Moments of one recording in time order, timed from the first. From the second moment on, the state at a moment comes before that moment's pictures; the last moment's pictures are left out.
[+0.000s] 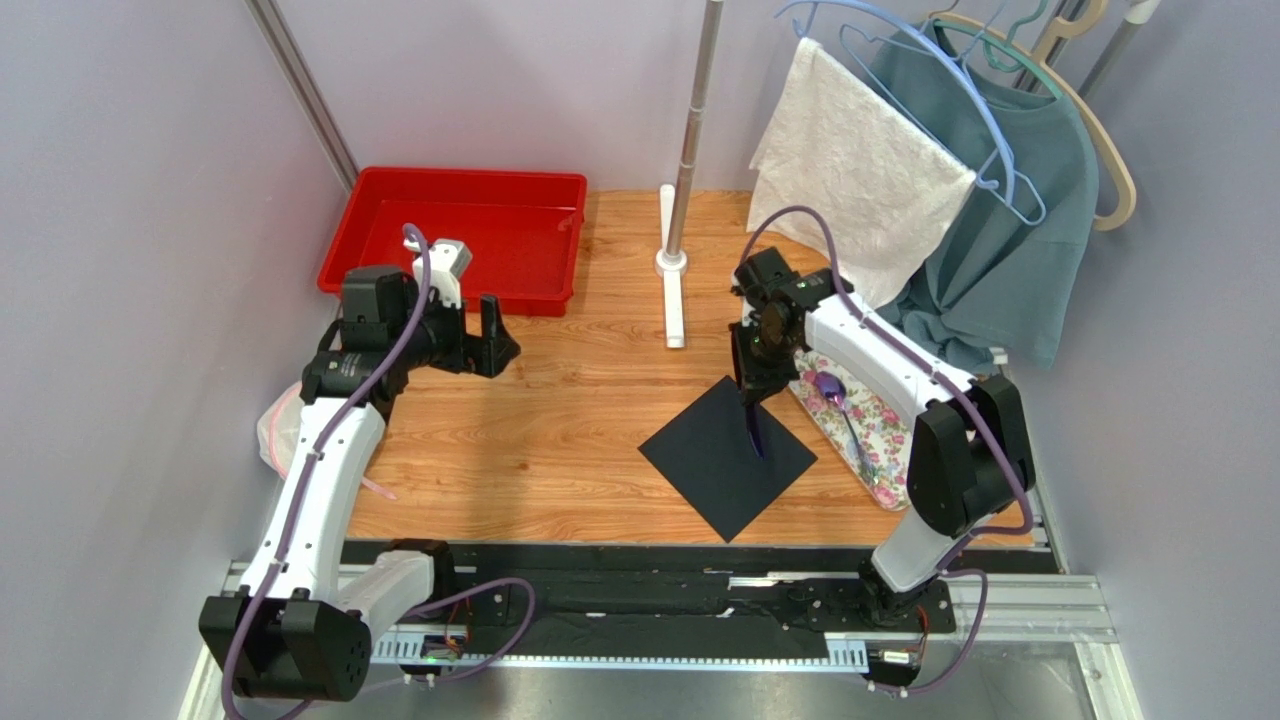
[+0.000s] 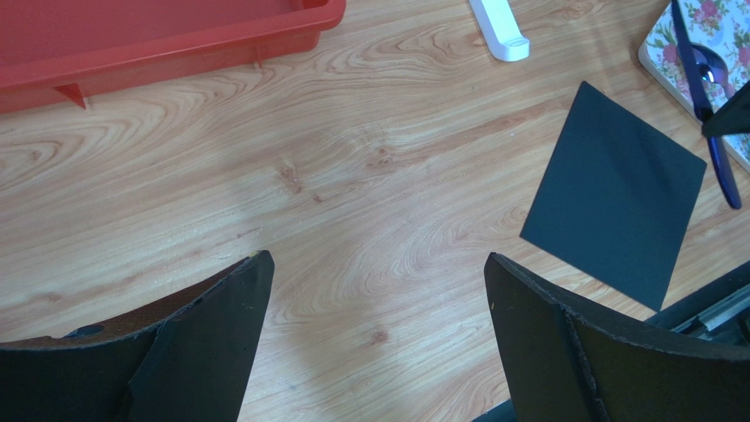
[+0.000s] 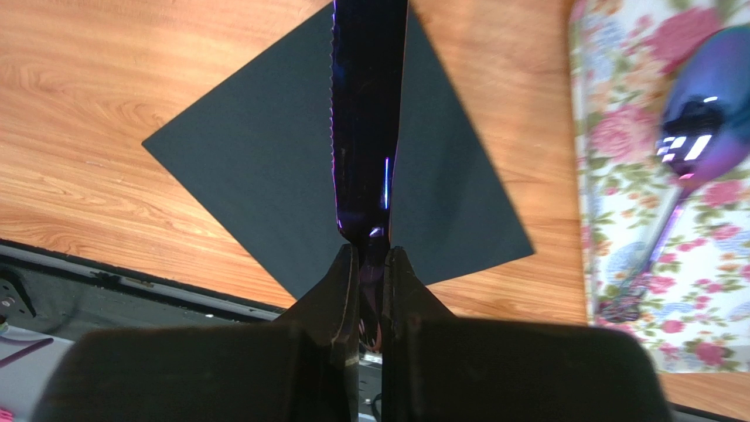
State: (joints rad) left arm -0.03 1.03 1.02 -0.63 0.43 0.02; right arm 0.46 1.65 1.36 -0.99 -0.09 0.32
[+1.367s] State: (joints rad) left arm -0.03 1.07 1.02 -0.63 0.42 0.00; right arm 0.55 1.84 1.29 -0.90 -0.11 0.54
